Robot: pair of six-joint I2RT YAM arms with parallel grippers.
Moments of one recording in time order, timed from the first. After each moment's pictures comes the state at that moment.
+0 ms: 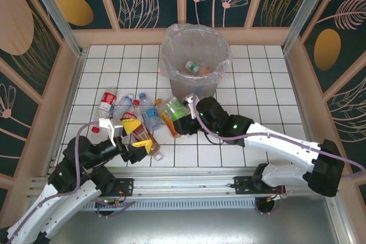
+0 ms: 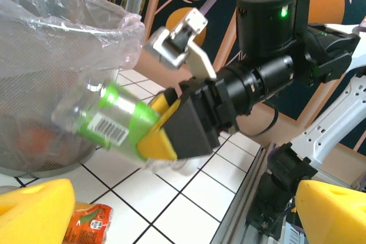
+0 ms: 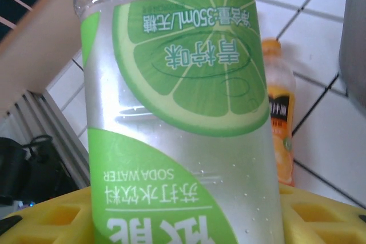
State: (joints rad) left arm -0.74 0.19 0.53 -0.35 0.33 -0.35; right arm 0.99 1.17 0.92 -0.28 -0.09 0.43
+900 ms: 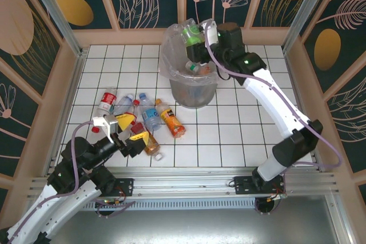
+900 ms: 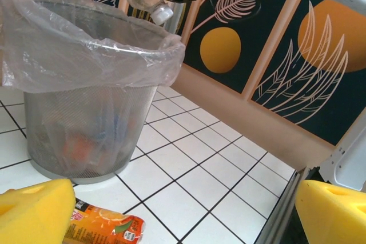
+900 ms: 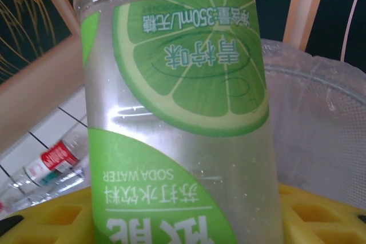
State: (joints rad) left arm -0.74 0.18 0.53 -0.34 0.17 -0.35; right arm 0.54 1.61 1.74 -0.55 -0.15 0.07
